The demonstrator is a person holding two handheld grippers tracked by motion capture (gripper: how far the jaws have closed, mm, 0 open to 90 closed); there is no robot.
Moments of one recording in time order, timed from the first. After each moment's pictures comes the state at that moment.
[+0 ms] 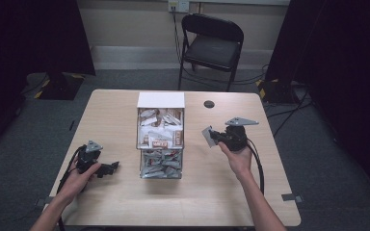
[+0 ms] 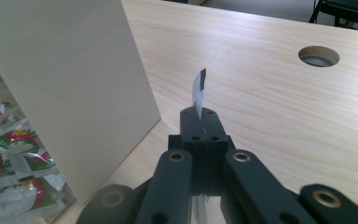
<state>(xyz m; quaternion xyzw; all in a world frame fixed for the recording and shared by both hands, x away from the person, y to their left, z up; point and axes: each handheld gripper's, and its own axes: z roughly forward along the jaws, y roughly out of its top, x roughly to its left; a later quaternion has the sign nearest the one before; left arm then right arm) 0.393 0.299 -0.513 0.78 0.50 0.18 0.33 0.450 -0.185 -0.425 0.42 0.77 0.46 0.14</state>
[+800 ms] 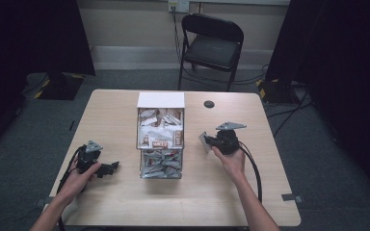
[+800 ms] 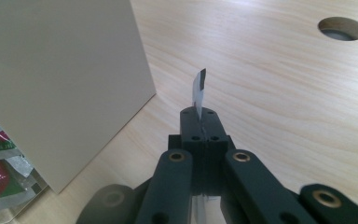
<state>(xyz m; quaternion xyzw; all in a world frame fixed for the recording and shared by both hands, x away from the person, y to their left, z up) 0.393 0.299 -0.513 0.78 0.49 0.18 0.33 0.456 -0.168 -0.454 0.41 0.80 0.41 0.14</state>
